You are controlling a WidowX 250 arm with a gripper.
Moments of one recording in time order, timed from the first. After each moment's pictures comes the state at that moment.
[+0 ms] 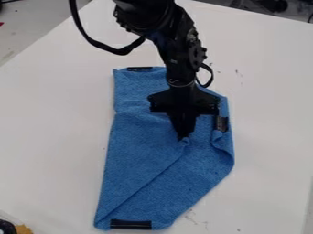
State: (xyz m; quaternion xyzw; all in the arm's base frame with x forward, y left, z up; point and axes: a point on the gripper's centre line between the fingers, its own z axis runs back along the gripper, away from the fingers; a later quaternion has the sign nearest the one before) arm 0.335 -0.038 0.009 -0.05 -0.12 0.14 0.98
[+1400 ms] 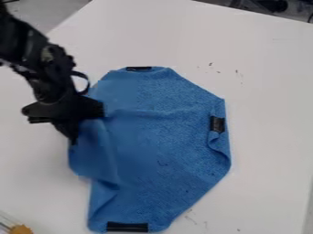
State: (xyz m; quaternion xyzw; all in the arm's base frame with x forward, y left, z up) arm 0.221 0.113 0.035 0.05 -0.20 0.27 0.94
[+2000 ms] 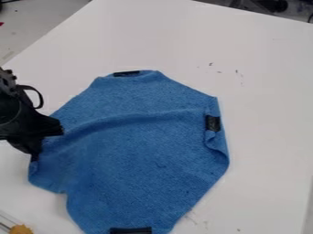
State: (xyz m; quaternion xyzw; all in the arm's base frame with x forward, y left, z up) arm 0.183 0.151 0.026 0.08 -0.19 0.27 0.94
